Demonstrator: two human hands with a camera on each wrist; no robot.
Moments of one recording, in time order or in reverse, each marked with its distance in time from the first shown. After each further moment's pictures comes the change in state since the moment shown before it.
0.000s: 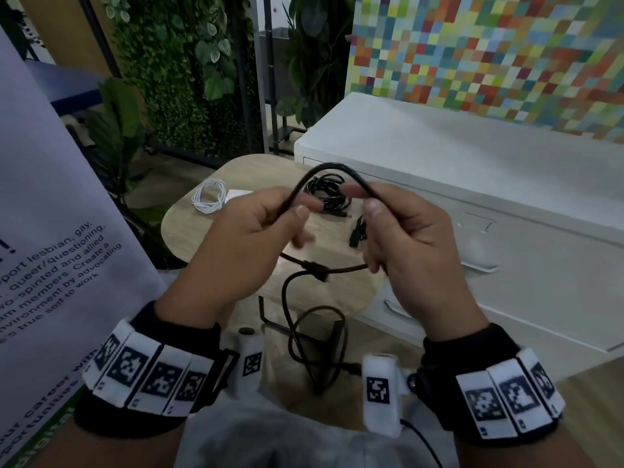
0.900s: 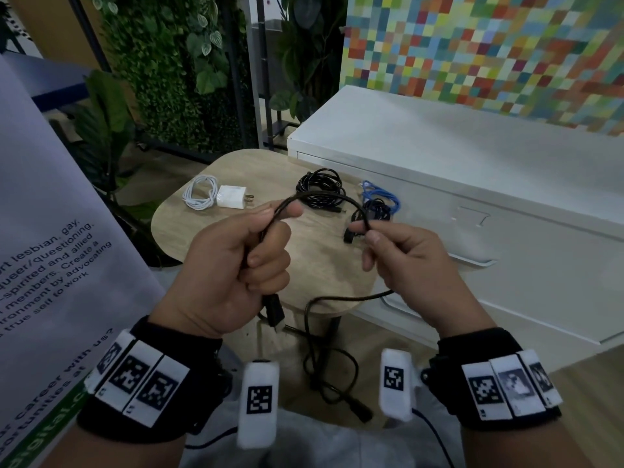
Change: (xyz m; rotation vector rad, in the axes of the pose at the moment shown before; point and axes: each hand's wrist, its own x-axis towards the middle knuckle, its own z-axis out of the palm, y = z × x) left_hand -0.012 -0.006 0.007 -0.987 -0.196 -0.404; right_hand -0.012 0.047 -0.039 -0.125 -0.065 0.305
